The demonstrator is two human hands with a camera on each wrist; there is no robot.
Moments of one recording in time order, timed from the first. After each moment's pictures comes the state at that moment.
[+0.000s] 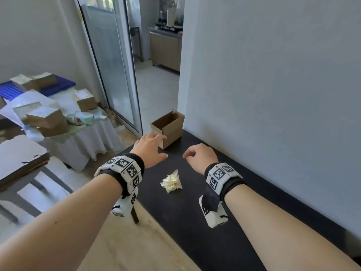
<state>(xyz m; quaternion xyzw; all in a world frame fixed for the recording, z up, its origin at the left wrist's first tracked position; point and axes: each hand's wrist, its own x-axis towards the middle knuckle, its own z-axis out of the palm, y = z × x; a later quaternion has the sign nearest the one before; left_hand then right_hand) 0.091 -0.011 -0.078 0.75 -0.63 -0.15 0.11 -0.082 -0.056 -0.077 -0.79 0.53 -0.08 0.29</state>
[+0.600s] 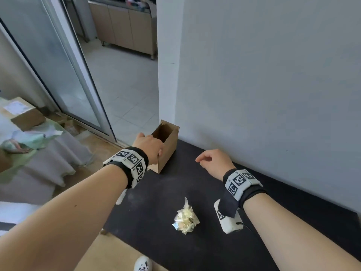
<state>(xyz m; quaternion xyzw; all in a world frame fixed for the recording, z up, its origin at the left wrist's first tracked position) 0.171 -0.199 -0.102 0.59 -0.79 -0.07 -0.15 -0.046 -0.172 -0.119 -0.67 0.66 -0.11 0.32</state>
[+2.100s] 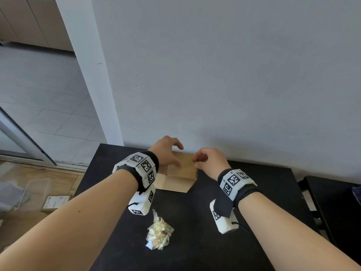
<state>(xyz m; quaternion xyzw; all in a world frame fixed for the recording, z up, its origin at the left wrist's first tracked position) 0.033 -0.244 -0.127 0.46 -0.80 -0.39 0.05 -0.124 -0.156 -0.121 -0.53 0.78 -0.20 0.27</state>
